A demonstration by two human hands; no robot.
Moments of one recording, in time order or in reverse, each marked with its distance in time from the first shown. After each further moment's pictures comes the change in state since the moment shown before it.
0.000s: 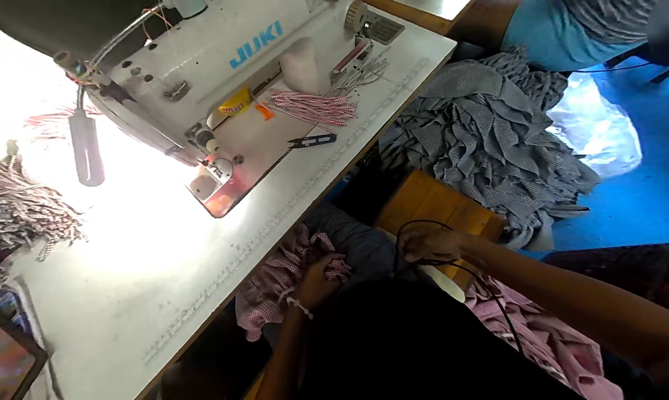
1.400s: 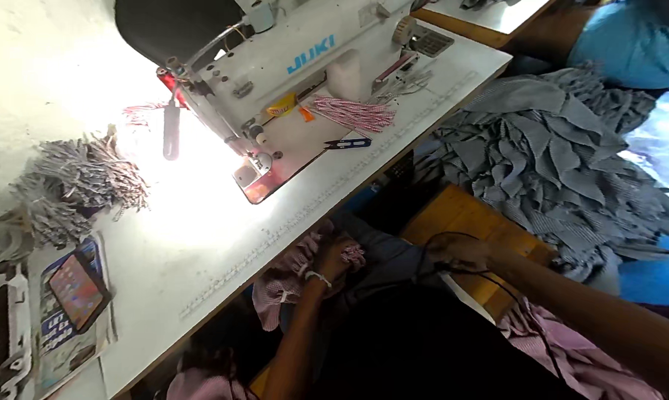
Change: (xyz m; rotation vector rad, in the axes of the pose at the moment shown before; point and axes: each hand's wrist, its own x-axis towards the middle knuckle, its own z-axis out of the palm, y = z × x) left_hand 0.034 -0.013 -0.011 0.358 0.187 0.086; right_hand 0.014 0.000 -0.012 -0.109 0.148 0.080
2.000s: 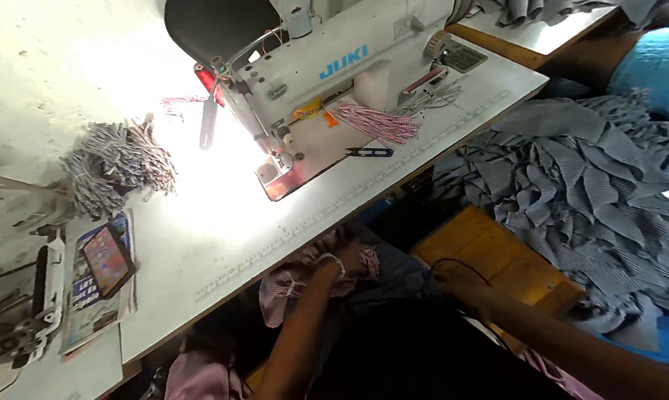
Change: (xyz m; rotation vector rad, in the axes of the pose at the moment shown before) left_hand 0.034 0.010 -0.016 0.085 -0.298 -0.054; right_hand -0.019 -0.016 0.064 0.154 0.145 -0.004
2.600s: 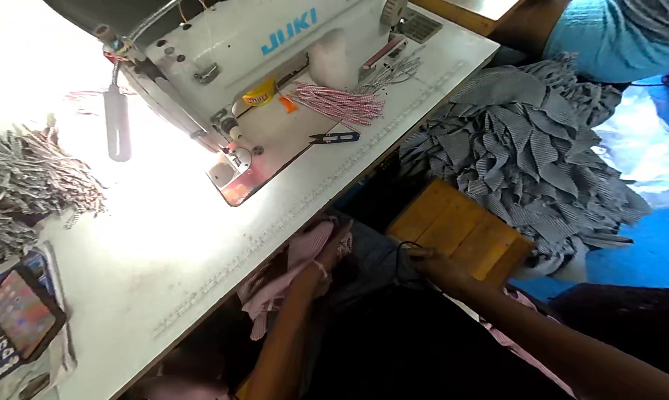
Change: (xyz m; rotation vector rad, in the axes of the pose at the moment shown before) left_hand -0.009 0.002 0.015 -0.097 0.201 0.051; right_hand 0.007 0.021 0.007 0.172 0.189 -0.163
